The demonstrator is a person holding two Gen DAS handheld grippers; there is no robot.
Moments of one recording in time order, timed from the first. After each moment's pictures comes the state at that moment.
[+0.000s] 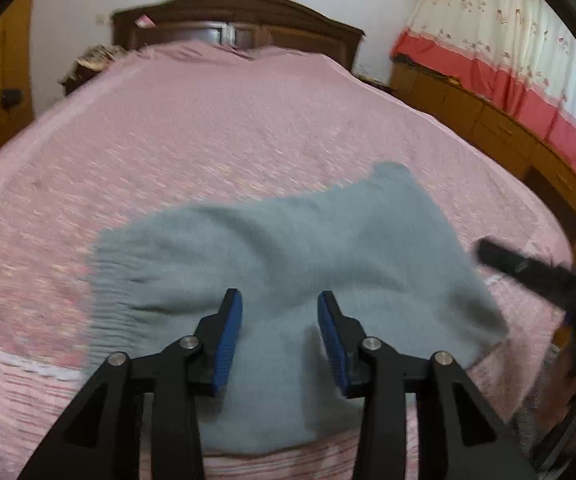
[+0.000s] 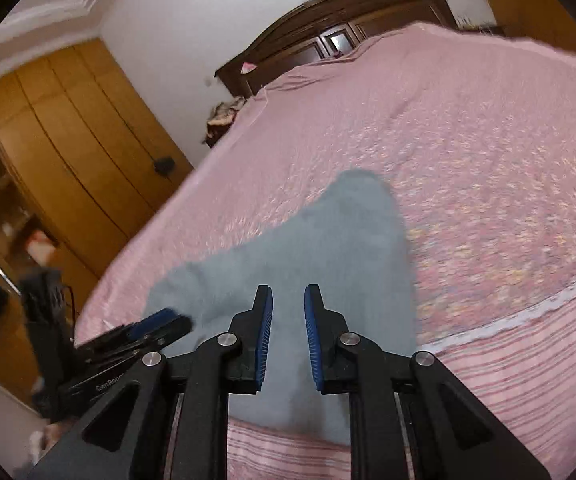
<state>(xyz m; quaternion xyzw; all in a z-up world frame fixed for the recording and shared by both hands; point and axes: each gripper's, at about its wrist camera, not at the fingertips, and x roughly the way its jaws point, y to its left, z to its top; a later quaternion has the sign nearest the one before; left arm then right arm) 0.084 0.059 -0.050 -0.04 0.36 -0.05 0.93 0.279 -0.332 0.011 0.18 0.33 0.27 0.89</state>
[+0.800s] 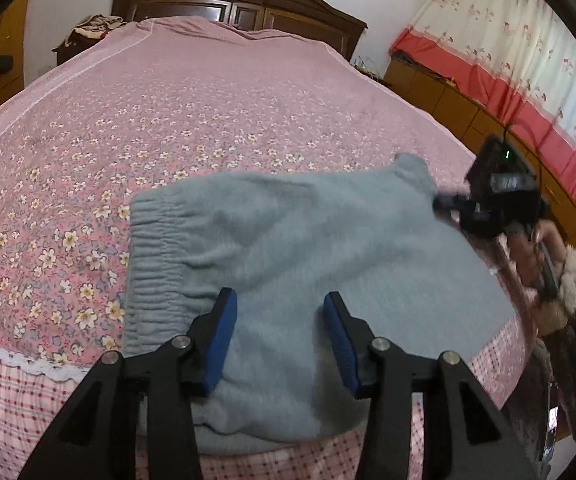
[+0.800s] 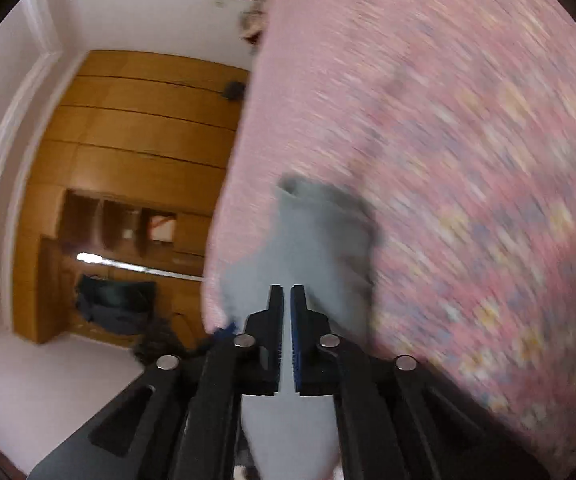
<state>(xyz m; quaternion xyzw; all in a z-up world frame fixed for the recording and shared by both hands) 0.099 0.107 -0.072 -0.09 0.40 -0.11 0.90 0.455 -0.375 -0.051 0.32 0.51 0.48 0.64</state>
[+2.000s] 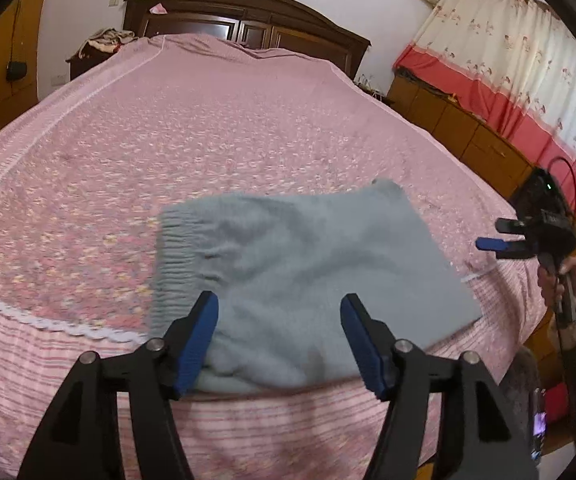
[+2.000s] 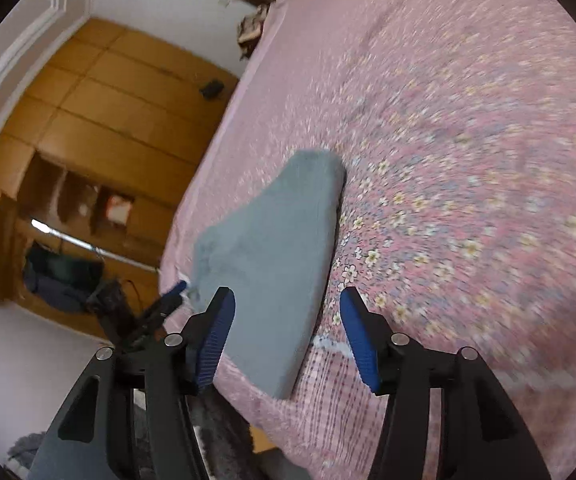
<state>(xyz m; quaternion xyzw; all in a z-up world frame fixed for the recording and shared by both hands) 0.048 0.105 -0.038 -0.10 0.38 -0.08 0.92 0.375 -0.426 -0.013 0.21 0.51 0.41 0.72</state>
